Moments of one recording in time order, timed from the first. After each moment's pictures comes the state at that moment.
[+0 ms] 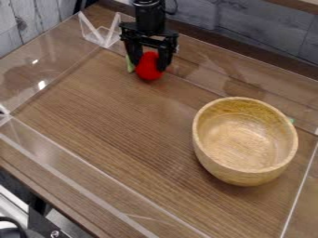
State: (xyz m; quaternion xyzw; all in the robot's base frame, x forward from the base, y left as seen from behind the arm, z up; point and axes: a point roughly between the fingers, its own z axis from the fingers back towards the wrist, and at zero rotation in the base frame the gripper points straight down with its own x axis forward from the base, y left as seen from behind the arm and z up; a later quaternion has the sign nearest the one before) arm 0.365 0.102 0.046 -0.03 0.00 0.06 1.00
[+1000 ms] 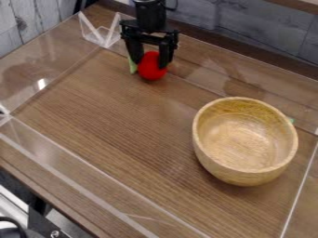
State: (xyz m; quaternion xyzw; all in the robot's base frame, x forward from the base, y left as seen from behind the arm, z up) arm 0.366 0.100 0.051 -0.04 0.00 0.07 1.00
